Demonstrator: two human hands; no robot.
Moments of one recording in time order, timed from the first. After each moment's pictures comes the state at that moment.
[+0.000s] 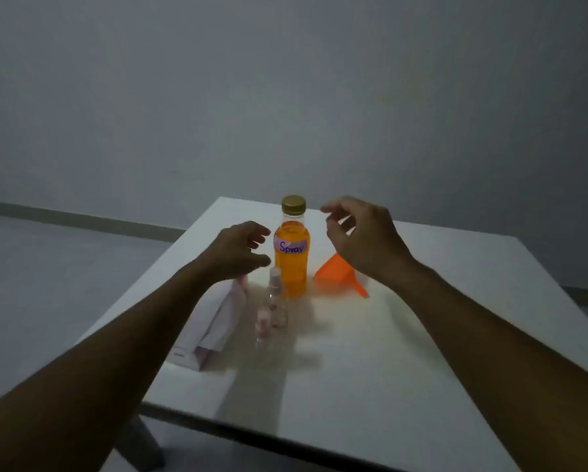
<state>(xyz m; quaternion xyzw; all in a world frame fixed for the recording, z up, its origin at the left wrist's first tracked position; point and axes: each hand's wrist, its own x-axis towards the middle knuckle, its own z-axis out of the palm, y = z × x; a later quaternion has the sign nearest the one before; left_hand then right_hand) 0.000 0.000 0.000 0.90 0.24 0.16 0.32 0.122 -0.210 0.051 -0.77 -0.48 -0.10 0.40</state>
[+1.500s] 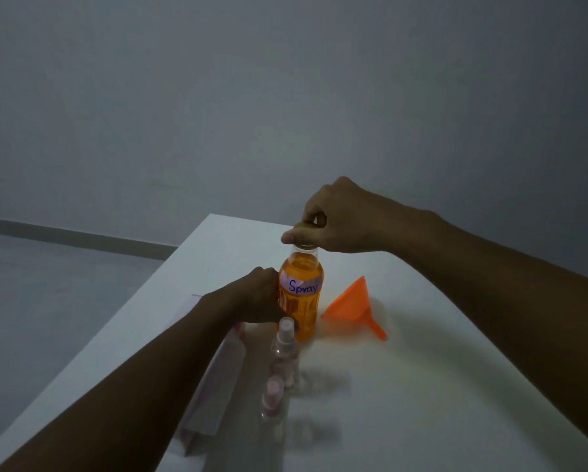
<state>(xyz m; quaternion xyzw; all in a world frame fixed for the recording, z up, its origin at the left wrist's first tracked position) 0.065 0.037 -0.050 0.95 0.08 0.01 0.30 0.166 -0.114 0.103 -0.80 -0.60 -0.02 0.09</state>
